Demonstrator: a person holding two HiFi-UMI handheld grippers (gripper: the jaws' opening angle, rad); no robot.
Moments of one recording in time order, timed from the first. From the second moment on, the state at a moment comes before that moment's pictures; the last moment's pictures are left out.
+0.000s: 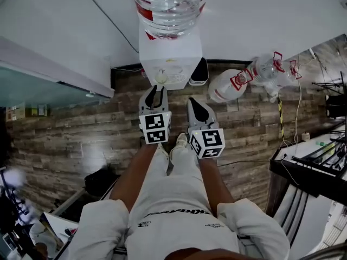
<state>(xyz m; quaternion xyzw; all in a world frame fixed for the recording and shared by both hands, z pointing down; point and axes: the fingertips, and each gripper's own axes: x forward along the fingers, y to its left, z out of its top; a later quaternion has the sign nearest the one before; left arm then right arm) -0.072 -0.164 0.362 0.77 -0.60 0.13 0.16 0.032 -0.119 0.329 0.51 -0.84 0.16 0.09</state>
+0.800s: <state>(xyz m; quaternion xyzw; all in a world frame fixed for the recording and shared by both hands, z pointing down) -0.064 -0.089 0.227 0.80 -0.58 0.08 0.13 0.014 -0.082 0.214 0.48 -0.86 0.14 0.03</state>
